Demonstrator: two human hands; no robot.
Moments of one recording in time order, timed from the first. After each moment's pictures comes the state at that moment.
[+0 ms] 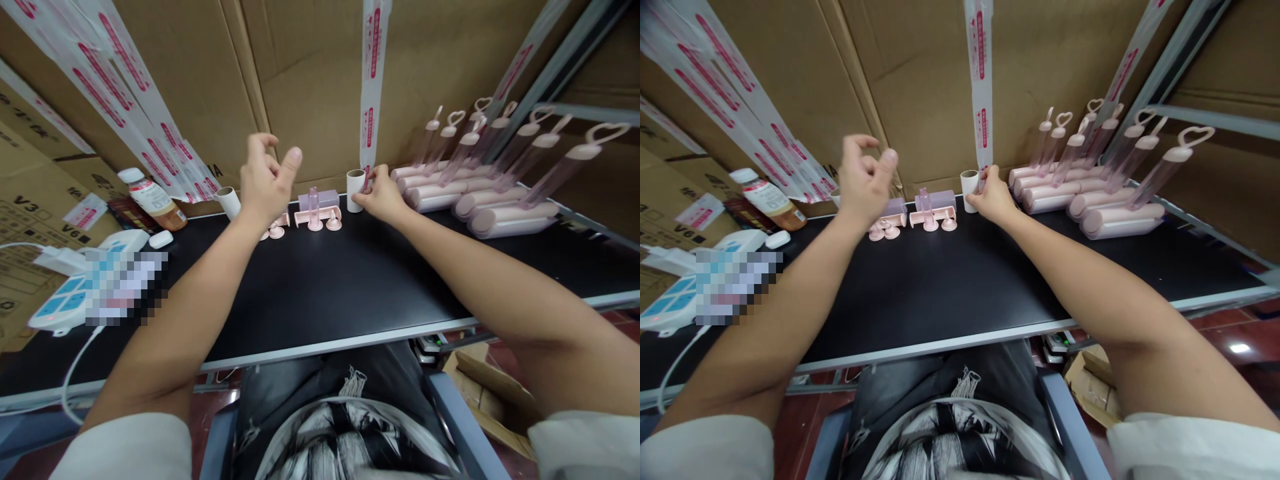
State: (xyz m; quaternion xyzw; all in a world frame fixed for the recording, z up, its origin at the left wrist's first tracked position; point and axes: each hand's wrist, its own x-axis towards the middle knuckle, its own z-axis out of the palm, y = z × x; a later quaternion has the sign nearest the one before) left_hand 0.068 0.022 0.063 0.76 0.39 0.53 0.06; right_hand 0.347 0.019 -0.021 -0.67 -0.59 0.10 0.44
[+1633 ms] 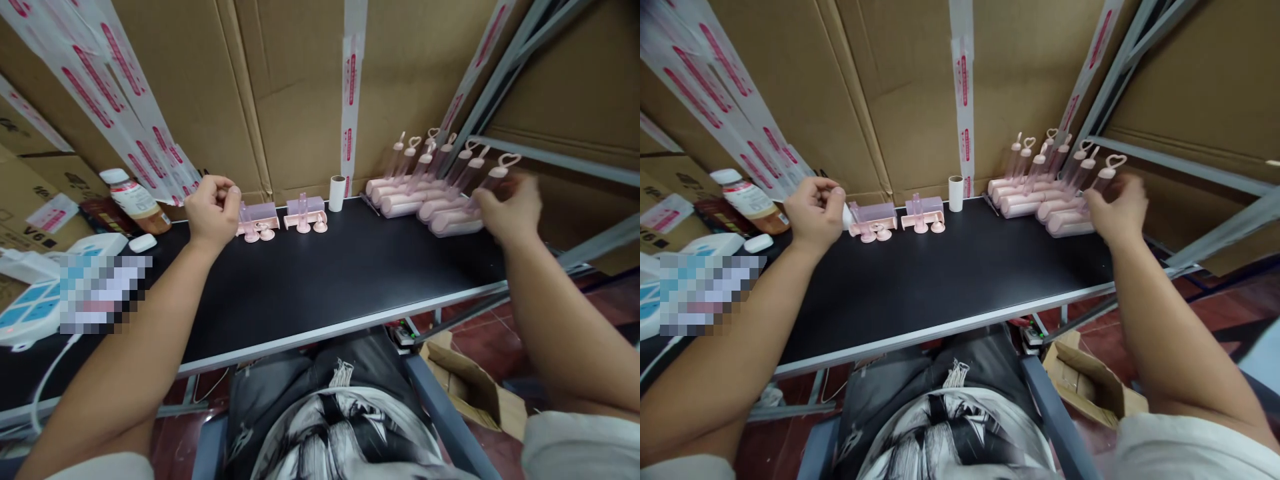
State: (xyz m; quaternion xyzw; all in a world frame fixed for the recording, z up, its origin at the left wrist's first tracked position) left_hand -0.022 0.010 0.040 0.71 0.40 0.58 -0.01; right_hand 0.557 -0.136 -0.009 -0.78 -0.38 -0.27 0.42
